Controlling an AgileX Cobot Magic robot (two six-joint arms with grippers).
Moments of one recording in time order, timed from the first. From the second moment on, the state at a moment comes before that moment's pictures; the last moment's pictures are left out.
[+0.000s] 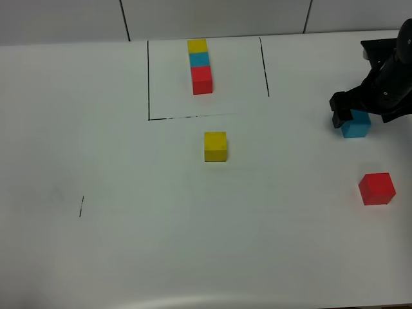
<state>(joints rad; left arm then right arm) -0.04 0.00 -0.51 0.01 1.04 -0.02 -0.05 2.17 -1.52 0.08 0.75 -0.16</state>
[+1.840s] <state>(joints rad) -0.04 0.00 -0.51 0.01 1.04 -0.02 0.40 2.19 -1.76 -0.01 1.14 -1.06</state>
